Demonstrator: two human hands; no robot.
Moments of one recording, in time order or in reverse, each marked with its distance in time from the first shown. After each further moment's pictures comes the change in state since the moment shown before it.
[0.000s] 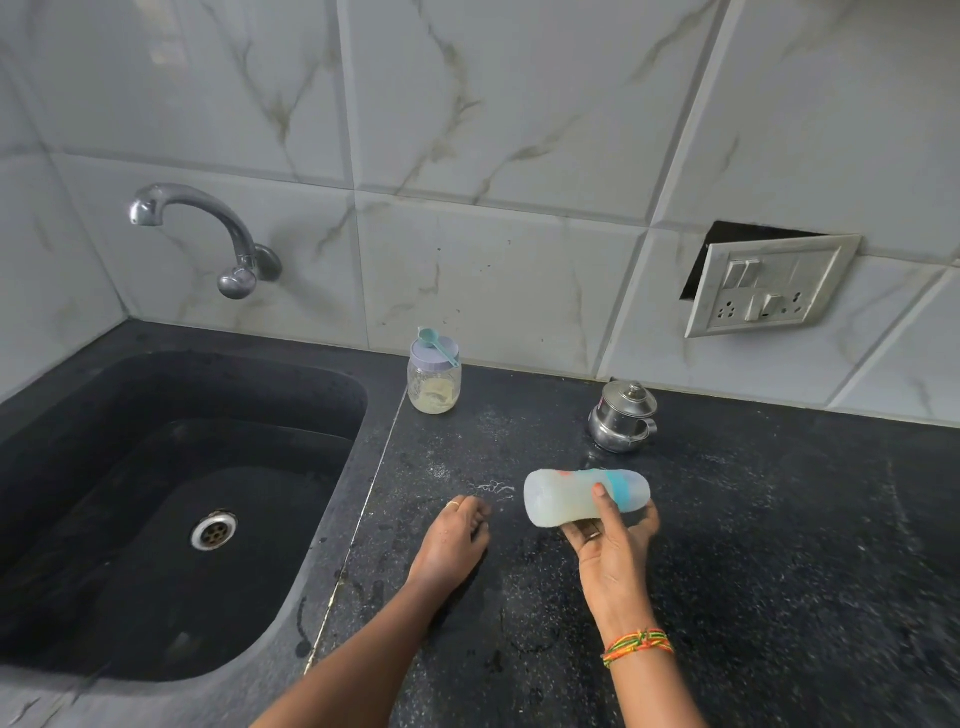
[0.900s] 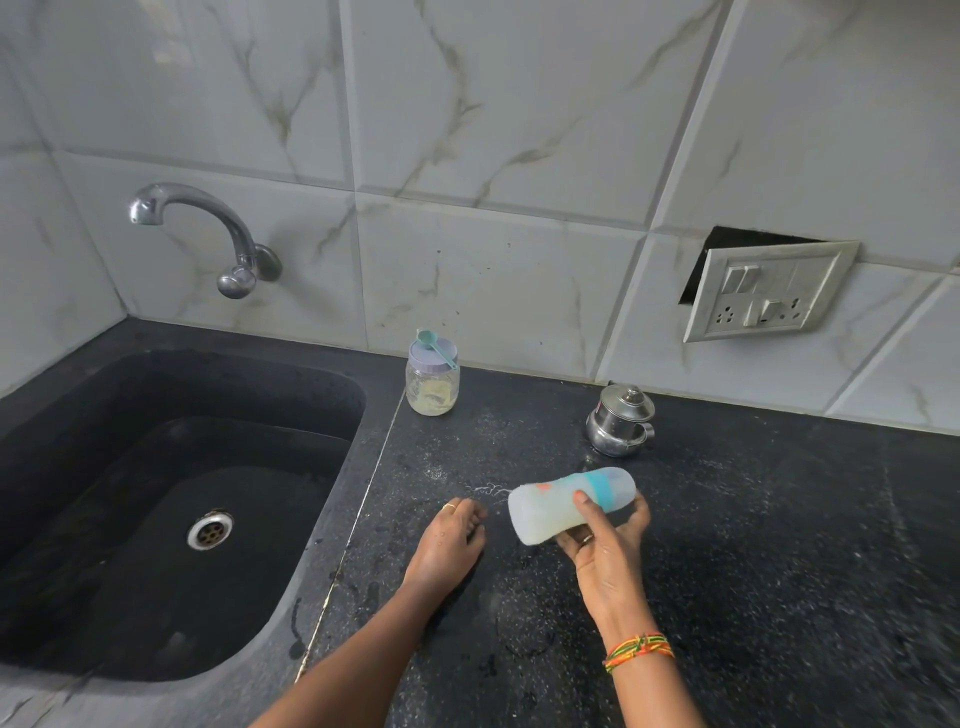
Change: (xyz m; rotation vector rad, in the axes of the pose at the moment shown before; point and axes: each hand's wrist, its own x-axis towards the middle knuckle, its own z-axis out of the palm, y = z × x) left_hand 0.000 0.000 0.001 0.013 0.006 -0.007; right_hand 0.000 -0.004 -0.001 -0.084 -0.071 0.046
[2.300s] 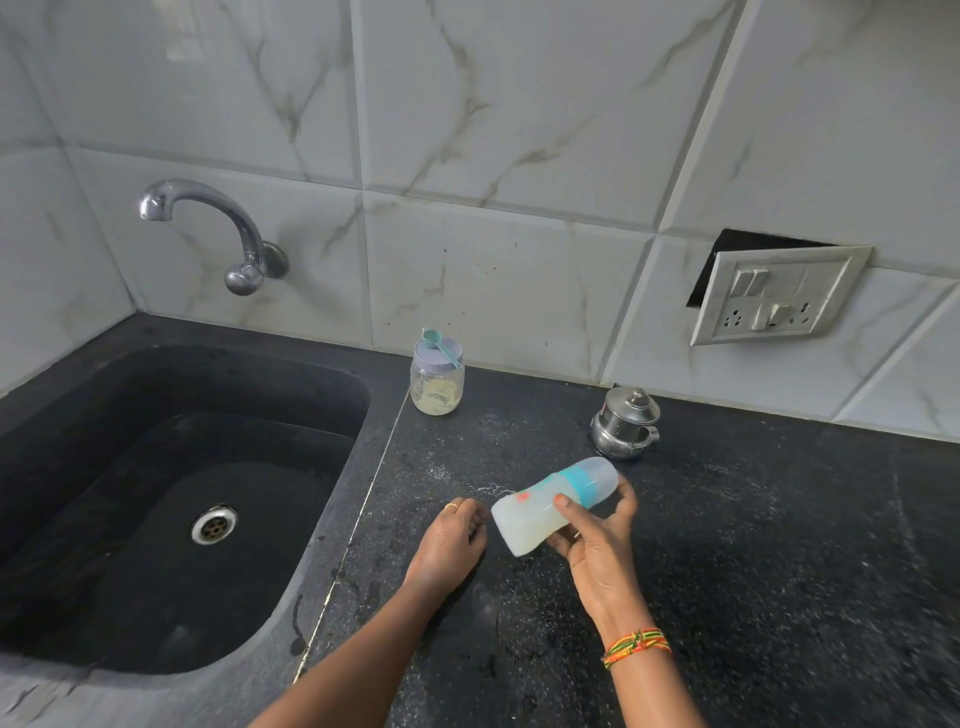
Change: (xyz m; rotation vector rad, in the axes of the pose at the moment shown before) left_hand 0.002 -0.001 0.001 0.042 -0.014 -0.004; right_hand 0.001 0.001 0.009 -0.073 -0.099 0.020
